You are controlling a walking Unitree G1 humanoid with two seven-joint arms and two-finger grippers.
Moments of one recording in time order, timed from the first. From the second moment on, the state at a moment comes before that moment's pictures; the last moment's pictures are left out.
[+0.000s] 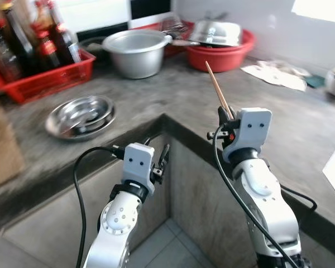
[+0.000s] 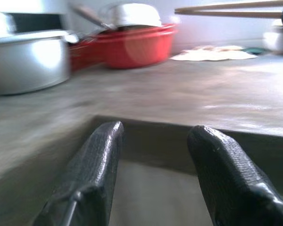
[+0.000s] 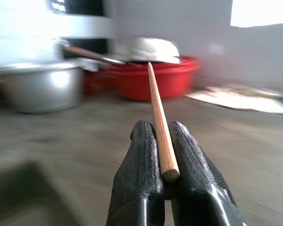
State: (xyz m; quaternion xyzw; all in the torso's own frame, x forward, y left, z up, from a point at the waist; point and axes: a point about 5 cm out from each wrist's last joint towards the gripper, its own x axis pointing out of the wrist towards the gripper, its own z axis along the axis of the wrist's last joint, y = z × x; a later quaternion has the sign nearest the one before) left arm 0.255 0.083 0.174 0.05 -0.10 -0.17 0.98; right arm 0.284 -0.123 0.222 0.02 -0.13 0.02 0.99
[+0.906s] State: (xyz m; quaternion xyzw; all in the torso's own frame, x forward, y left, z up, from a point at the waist) left arm 0.257 0.079 0.172 0.04 -0.09 -0.18 0.98; right arm 0.281 -0.126 0.227 0.01 -0.13 0.01 0.99
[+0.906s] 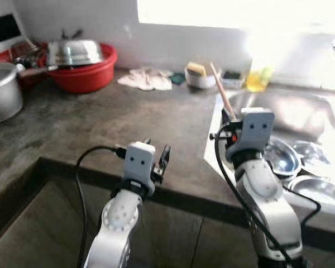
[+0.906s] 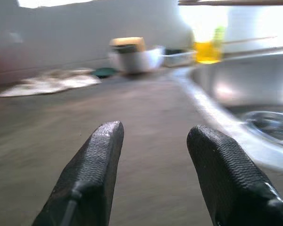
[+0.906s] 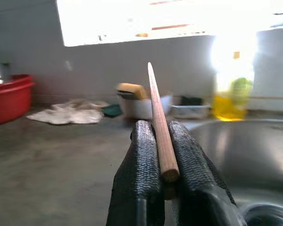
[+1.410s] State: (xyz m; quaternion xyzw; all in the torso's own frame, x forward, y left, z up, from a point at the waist) left arm 0.258 0.081 0.173 0.05 -0.10 -0.18 0.98; right arm 0.281 -0.123 0.227 0.01 -0.13 0.01 0.99
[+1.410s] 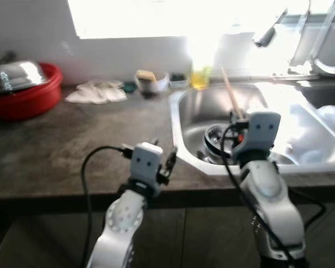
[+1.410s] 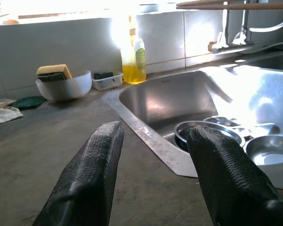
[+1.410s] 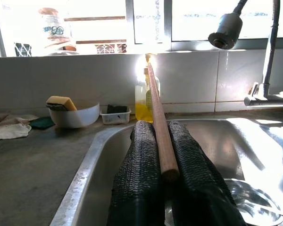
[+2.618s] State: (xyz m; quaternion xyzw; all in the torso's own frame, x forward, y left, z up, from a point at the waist) left arm 0.256 0.070 0.176 0.05 -0.11 -0.19 0.97; right arm 0.297 -0.143 0.231 -0.06 -0.11 0.02 0.99
